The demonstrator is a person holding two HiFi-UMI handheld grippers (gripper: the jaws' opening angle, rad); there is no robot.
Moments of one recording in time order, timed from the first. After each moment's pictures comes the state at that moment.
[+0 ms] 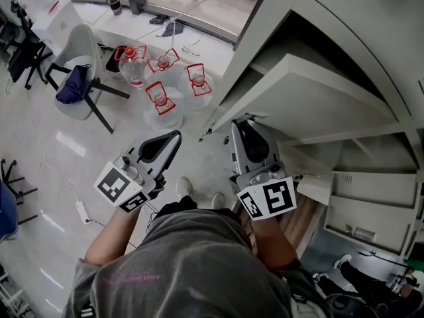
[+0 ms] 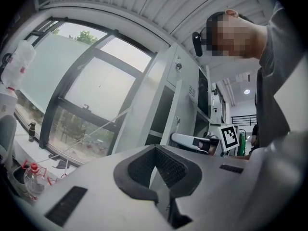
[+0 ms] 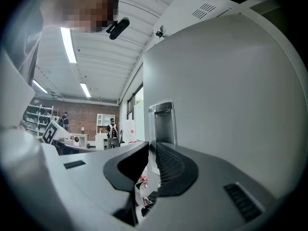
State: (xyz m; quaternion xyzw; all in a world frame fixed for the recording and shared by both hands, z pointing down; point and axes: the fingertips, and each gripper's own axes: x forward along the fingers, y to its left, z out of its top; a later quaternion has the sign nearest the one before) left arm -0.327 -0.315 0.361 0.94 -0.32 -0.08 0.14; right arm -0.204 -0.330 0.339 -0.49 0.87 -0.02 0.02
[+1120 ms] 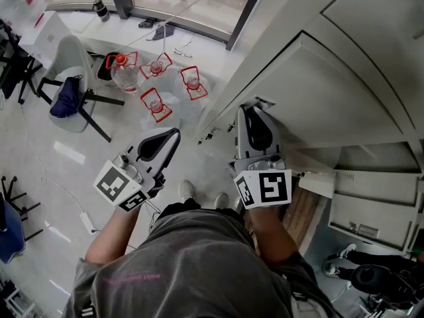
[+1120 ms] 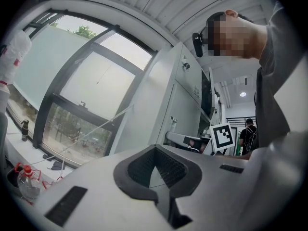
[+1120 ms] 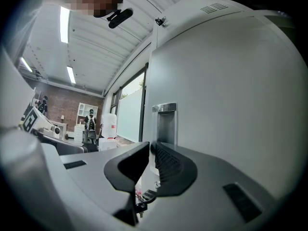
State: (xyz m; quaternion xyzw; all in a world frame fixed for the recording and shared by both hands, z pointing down) left arm -0.334 -0.365 0.365 0.94 -0.28 -0.08 0.15; right arm -0.193 -0.394 0.339 -0.58 0.81 0.01 -0.02
